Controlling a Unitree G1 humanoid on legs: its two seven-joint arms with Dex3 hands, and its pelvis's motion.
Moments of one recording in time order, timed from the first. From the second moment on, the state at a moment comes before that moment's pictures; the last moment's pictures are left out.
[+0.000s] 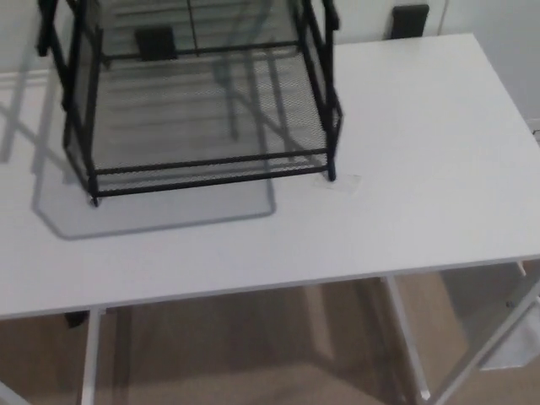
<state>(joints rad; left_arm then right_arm) 0.43 0.42 0.22 0.36 -0.18 0.36 -0.37 0.48 -0.17 -0.29 0.60 0.18 -0.20 0.26</state>
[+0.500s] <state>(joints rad) 0.44 0.40 0.26 0.42 -0.21 0.35 -0.38 0.53 -0.17 -0.29 0.60 0.19 -0.23 0.26</state>
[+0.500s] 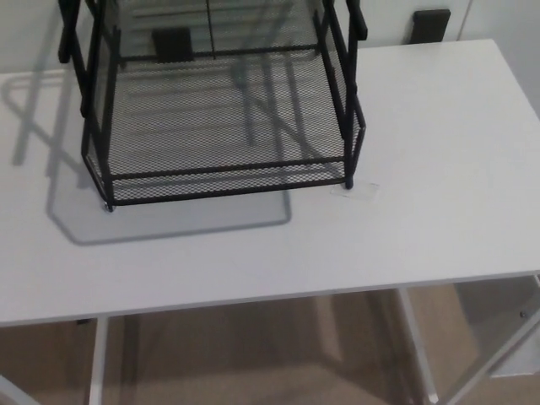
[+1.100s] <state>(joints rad) 0.48 0.40 0.27 0.36 -0.22 0.34 -0.38 0.57 -0.13 -0.32 0.61 0.23 -0.29 0.28</state>
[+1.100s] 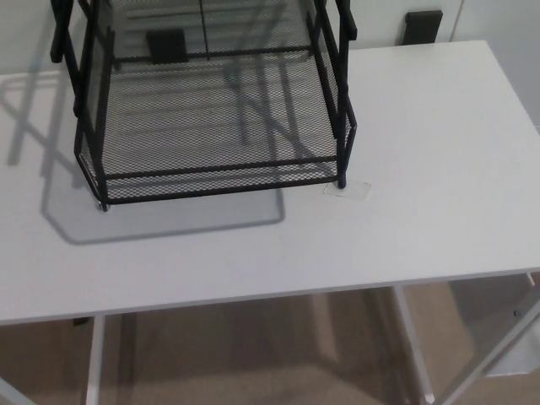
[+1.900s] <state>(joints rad) 0.46 0.40 0.25 0.37 -0.21 0.34 -0.38 0.49 -0.10 -0.52 -0.20 0.27 -0.28 0.20</state>
